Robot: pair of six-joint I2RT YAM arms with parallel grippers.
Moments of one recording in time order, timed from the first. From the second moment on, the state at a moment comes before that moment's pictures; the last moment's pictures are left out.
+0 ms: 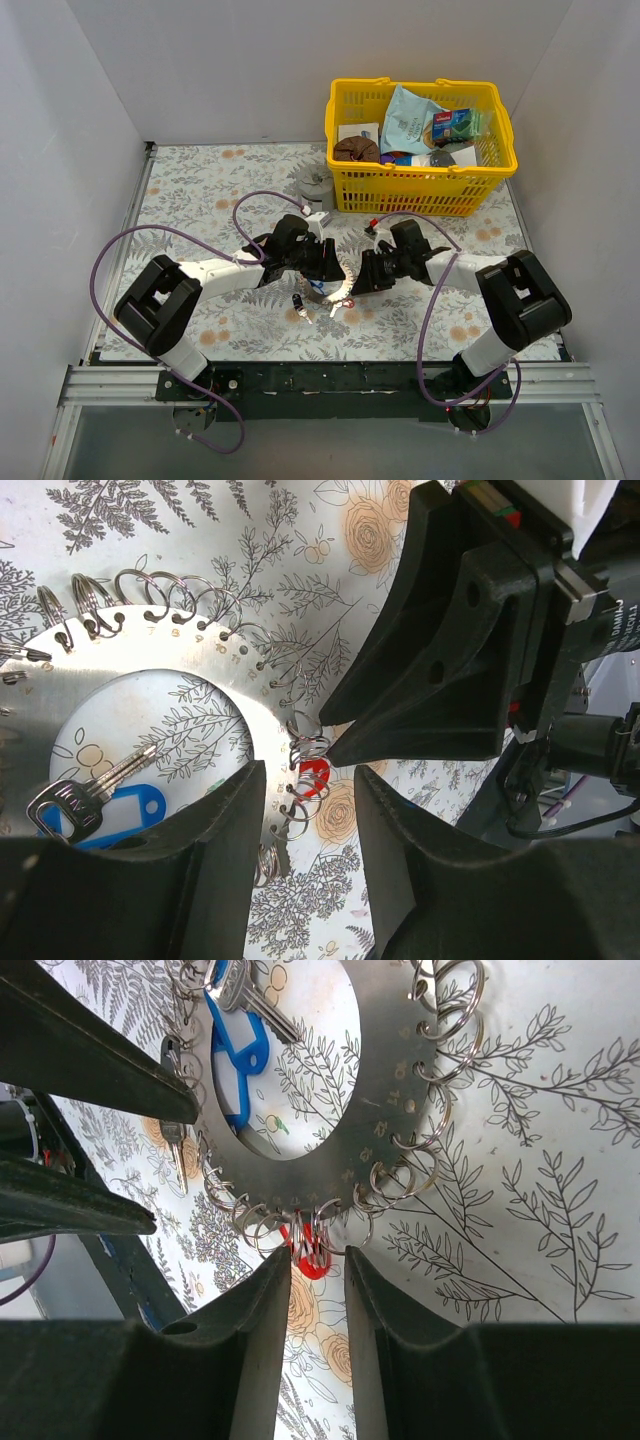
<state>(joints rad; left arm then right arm) -0.71 1.59 0.83 0.12 0.40 -0.54 0.49 1.56 0.66 -0.01 -0.68 0.33</state>
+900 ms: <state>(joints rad) -0.58 1.48 0.72 -0.07 0.25 -0.71 0.50 1.58 0.79 -0.08 -0.58 0.30</state>
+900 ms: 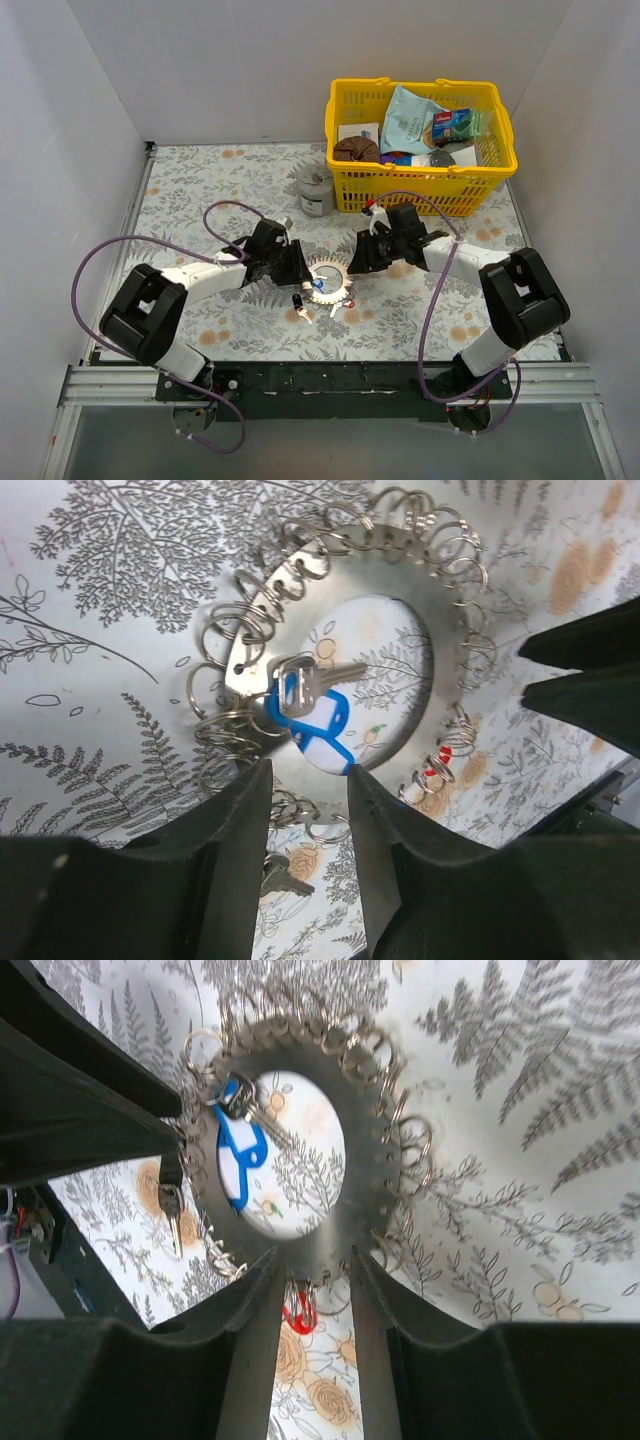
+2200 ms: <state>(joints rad) -0.69 1.91 1.15 -0.16 0.33 -0.63 0.72 1.57 0.76 -0.11 -0.64 0.40</state>
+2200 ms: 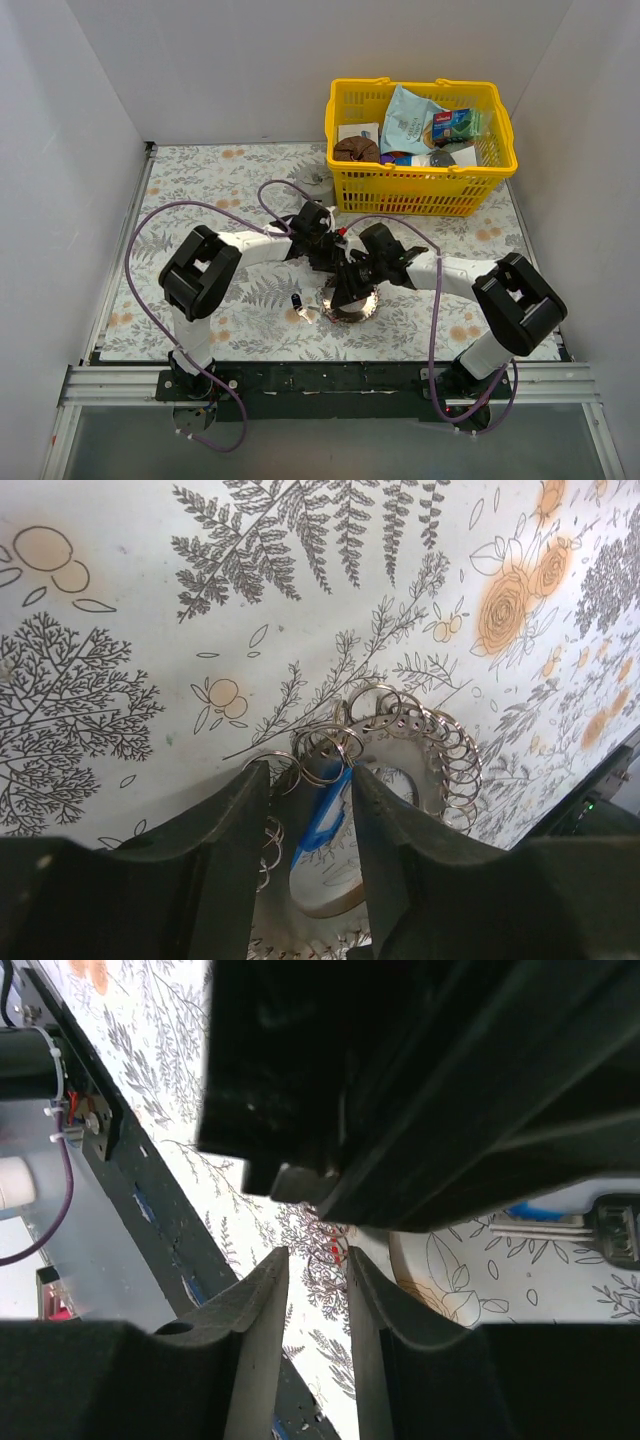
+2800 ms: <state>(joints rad) -0.62 1.64 1.07 -0.21 0.26 -0.59 0.72 1.49 0.80 -0.13 -0.59 0.30</state>
